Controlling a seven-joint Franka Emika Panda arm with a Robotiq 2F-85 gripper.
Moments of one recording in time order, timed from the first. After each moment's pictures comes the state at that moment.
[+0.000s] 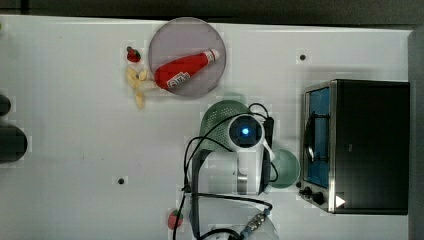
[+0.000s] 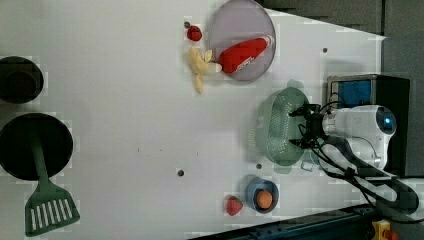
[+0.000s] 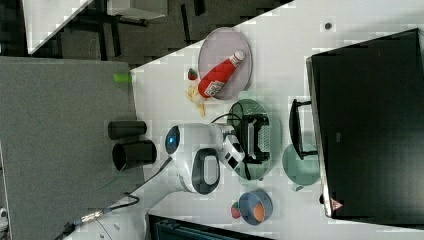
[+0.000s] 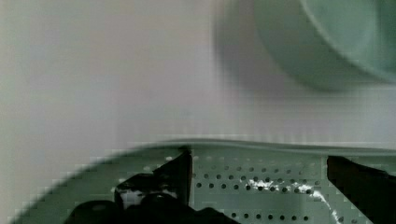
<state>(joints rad) 0.05 0.39 -0.21 -2.39 -0.16 1.13 0.88</state>
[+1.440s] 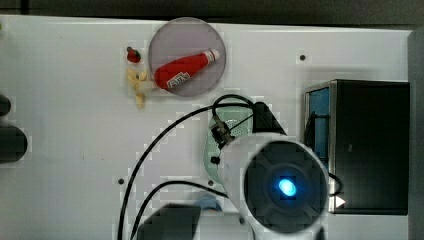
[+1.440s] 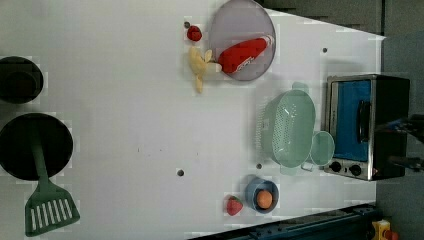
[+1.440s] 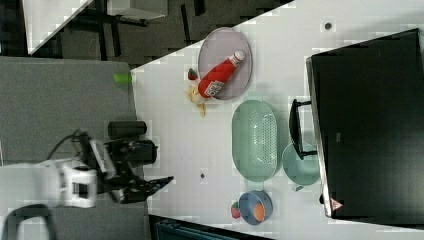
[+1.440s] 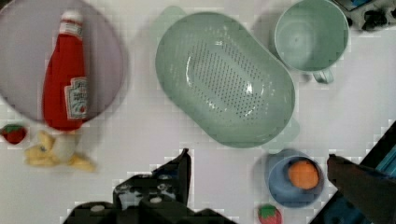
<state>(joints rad) 0.06 -0.35 -0.12 -2.13 -0.01 0.20 0.12</state>
